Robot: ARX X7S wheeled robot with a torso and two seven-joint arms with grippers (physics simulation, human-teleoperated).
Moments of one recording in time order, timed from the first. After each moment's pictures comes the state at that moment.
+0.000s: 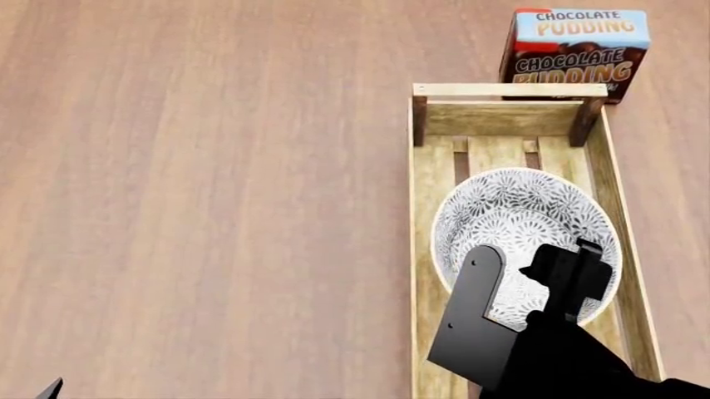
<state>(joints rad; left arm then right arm) 0.18 -0.44 0.42 0.63 0.02 -0.27 -0.36 1.28 0.91 -1.54 -0.22 0.47 0.76 0.07</state>
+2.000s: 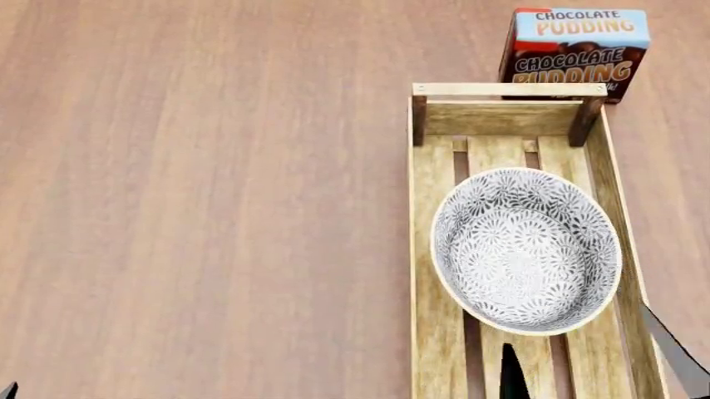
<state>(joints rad) 0.21 -0.46 0.35 0.52 -0.04 -0.10 -0.42 0.77 1.34 -1.49 -0.55 0.25 -0.21 1.08</state>
